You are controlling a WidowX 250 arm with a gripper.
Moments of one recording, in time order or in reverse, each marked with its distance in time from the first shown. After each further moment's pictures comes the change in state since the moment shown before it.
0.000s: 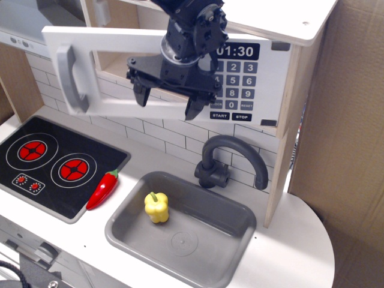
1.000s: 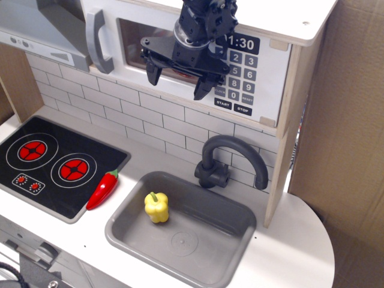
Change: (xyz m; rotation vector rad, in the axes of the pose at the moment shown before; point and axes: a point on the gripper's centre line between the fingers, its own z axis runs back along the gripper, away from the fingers) arm 0.033 -0.004 -0.011 0.015 -0.067 -0.017
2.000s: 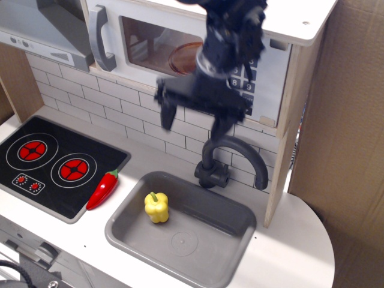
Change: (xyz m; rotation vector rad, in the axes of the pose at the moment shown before) arm -0.072 -0.037 0.026 -0.018 0.279 0.086
